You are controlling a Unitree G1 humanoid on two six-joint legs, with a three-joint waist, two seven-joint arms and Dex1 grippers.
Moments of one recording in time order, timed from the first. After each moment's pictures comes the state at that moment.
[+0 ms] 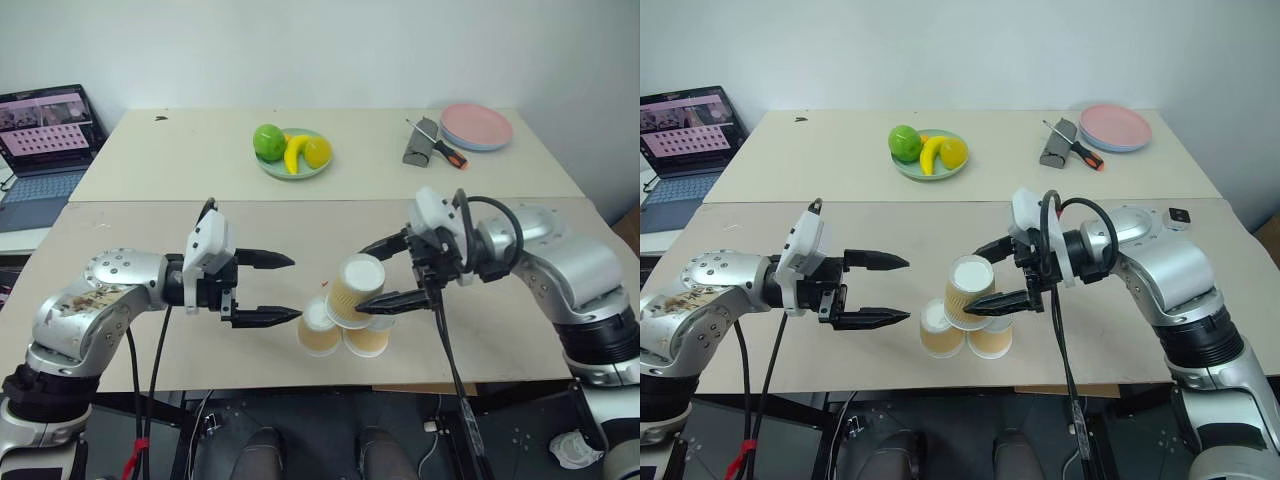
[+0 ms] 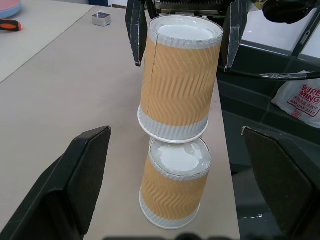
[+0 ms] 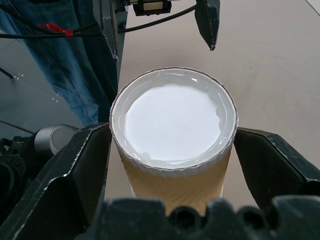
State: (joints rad) left arm -0.42 0.83 0.02 -0.38 -0.69 0.64 -1.13; right arm -0.76 -0.78 0.20 -0.25 0.57 0.76 1.28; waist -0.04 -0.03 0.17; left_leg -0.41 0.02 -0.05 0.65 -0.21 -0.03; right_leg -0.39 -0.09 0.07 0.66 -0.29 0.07
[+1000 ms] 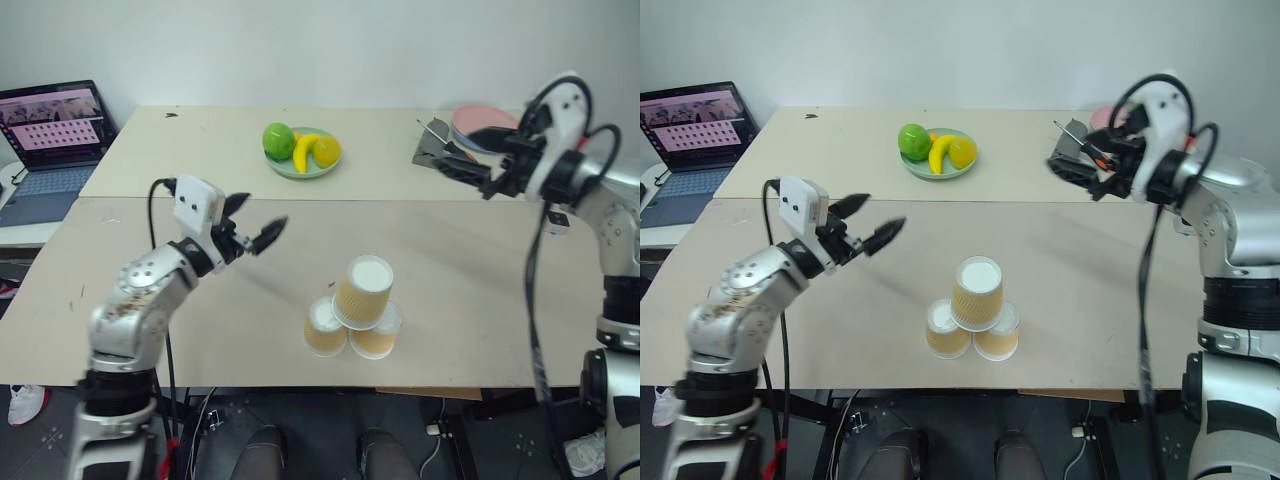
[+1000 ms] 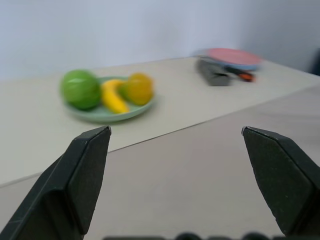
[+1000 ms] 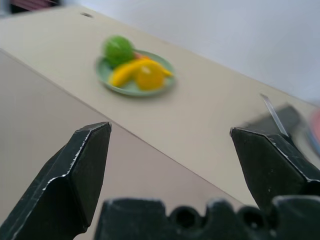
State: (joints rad) left arm -0.40 0.29 0.14 -0.27 -0.34 0.55 -0.22; right arm -0.78 -0.82 -0.16 0.15 0.33 0.66 0.66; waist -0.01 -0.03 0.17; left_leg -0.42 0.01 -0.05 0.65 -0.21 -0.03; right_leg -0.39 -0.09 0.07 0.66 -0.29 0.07
